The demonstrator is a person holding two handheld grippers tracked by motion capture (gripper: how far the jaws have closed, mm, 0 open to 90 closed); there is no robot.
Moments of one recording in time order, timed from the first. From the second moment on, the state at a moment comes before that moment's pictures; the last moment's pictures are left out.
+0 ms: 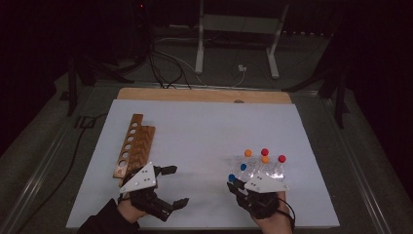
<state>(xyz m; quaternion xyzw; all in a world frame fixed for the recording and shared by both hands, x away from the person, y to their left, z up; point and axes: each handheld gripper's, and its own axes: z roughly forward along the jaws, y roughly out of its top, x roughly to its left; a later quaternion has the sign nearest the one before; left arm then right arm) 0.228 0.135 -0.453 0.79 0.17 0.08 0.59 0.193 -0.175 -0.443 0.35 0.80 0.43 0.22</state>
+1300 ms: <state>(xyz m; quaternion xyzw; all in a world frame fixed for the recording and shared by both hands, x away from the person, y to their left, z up) 0.251 0.051 -0.441 0.81 0.10 0.06 0.57 0.191 -0.156 -0.446 0.32 0.81 0.44 0.21</state>
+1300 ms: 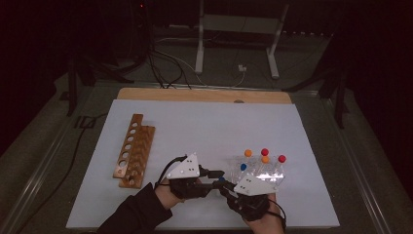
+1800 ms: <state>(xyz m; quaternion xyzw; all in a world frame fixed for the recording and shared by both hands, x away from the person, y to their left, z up) 0.251 0.049 -0.438 0.82 0.09 0.08 0.56 0.191 -0.158 -0.446 0.32 0.81 0.45 0.22</state>
